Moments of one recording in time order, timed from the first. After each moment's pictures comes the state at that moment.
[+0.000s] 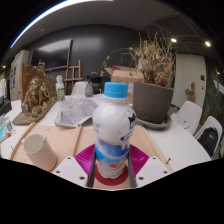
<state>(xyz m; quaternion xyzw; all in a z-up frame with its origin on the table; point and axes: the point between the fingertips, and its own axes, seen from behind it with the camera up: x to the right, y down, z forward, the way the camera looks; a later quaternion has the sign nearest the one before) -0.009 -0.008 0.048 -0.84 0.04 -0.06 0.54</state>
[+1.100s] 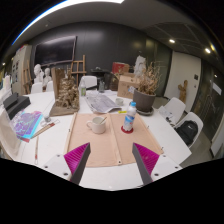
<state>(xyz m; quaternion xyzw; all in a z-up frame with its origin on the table) -0.198 -0.350 0.224 -0.87 0.05 -0.09 0.48</state>
